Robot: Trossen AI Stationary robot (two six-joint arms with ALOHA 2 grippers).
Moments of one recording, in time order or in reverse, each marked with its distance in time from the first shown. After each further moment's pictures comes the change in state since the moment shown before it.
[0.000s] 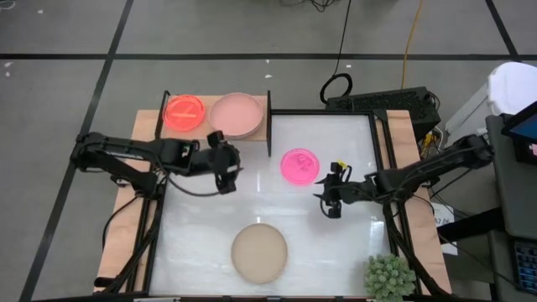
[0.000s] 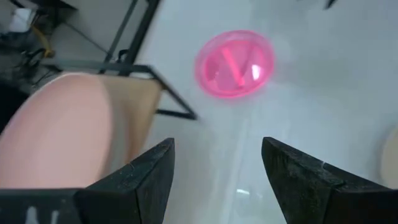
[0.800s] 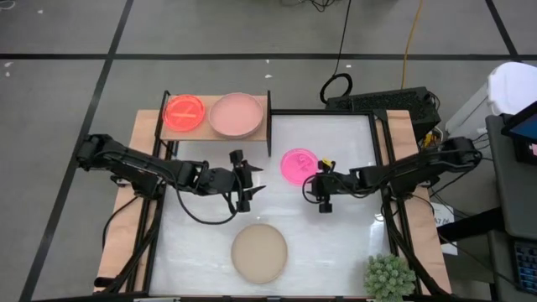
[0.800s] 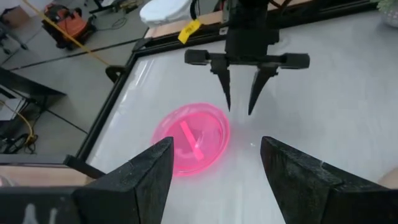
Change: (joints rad) left arm -0.112 0.061 -0.272 0.681 -0.009 0.193; right arm -0.194 0.250 -0.049 0.238 -0.202 -0.129
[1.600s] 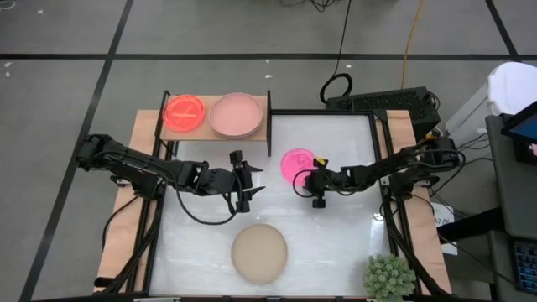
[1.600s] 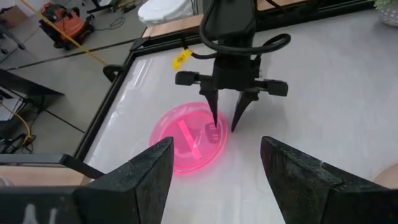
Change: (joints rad) left arm 0.000 0.000 -0.007 0.003 0.006 0.000; right arm -0.095 0.228 0.002 0.151 0.007 -0.064
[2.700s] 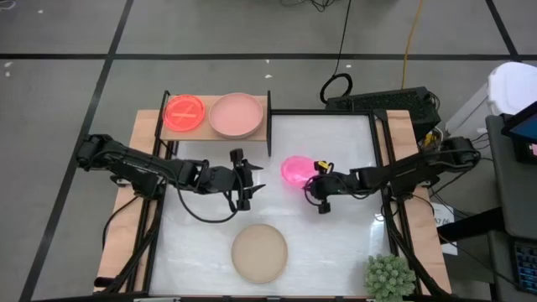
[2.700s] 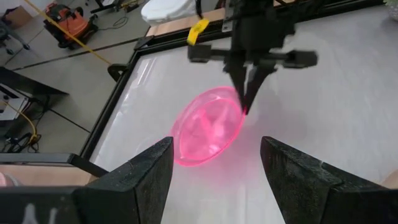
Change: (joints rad) left arm 0.017 0.000 0.000 0.000 0.000 0.016; right arm 0.103 -0.209 -0.004 -0.046 -0.007 -0.098
